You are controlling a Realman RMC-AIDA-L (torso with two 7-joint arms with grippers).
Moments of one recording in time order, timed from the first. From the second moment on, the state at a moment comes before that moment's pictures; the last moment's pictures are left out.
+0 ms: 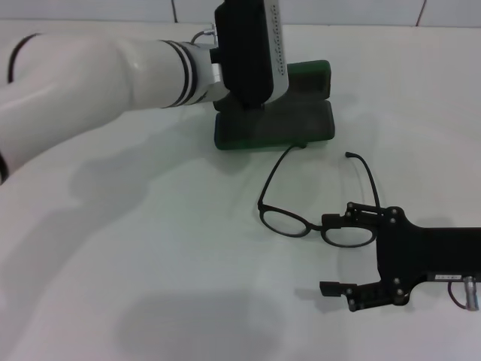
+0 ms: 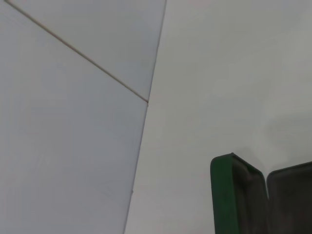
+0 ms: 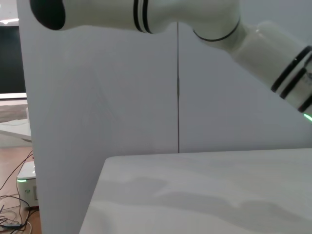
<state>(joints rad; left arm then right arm) -0.66 -2.10 1.75 0.98 2.40 0.51 -1.76 0.51 1.96 -1.55 -0.41 -1.26 -1.52 0.83</state>
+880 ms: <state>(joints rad) -0.62 -2.10 1.76 1.02 2.41 0.42 -1.80 0.52 1.96 -1.55 -0.41 -1.26 -1.52 0.83</state>
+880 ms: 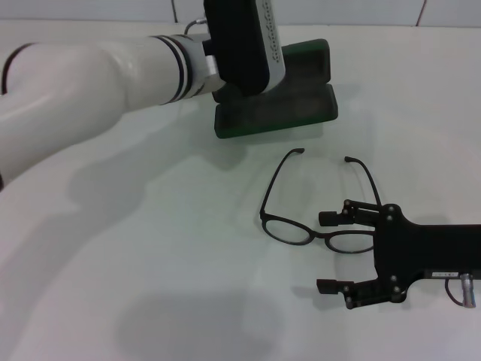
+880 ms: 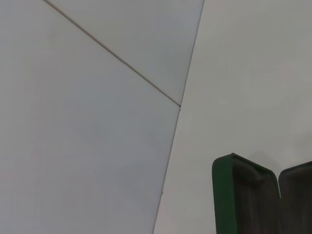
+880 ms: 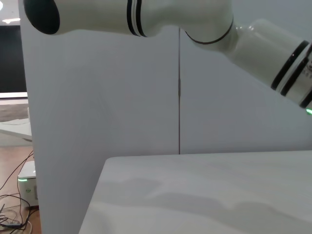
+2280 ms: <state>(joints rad) -0.45 -2.08 1.25 0.53 0.81 1.23 -1.17 0.57 1.97 -1.36 -1.08 -1.99 -1.51 1.64</state>
